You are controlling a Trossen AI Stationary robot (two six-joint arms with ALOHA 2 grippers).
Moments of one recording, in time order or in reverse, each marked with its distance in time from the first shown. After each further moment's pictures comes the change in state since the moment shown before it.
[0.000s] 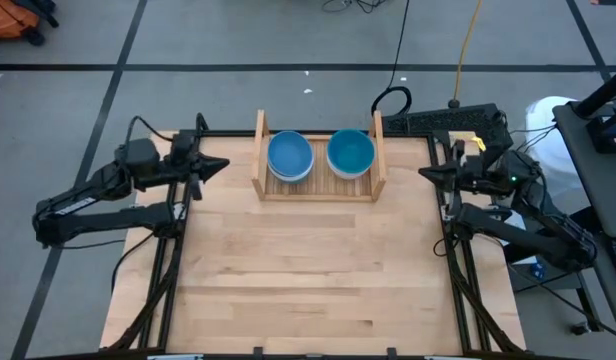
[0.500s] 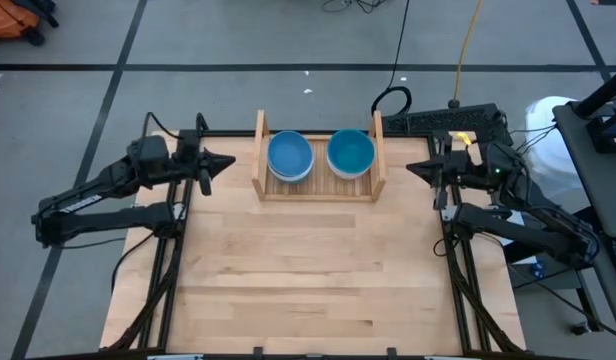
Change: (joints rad) left arm 0.035 0.065 0.000 0.009 -0.006 -0.018; right arm 0.000 0.133 0.000 0.080 0.003 -0.053
